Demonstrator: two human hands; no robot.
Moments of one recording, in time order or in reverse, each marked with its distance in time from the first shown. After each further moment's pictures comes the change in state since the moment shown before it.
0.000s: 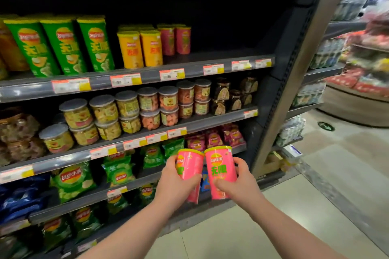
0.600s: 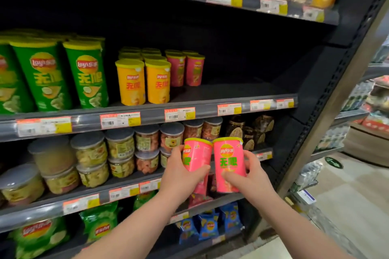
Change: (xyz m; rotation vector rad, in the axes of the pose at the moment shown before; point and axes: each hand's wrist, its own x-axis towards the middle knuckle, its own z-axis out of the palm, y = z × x) left_hand 0.170 0.077 -0.029 -0.157 0.048 0.201; right_hand 0.167 -0.094 -0.010 0.071 0.052 -0.164
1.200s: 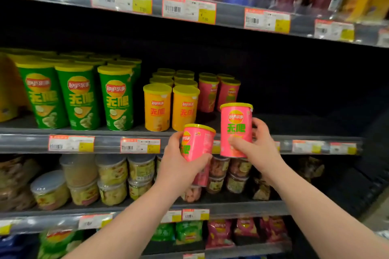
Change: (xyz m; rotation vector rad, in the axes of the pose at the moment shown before) left_hand 0.073 0.043 -0.040 -0.055 0.294 0.076; right_hand 0.142 -0.093 0.016 0.064 -0.130 -0.315
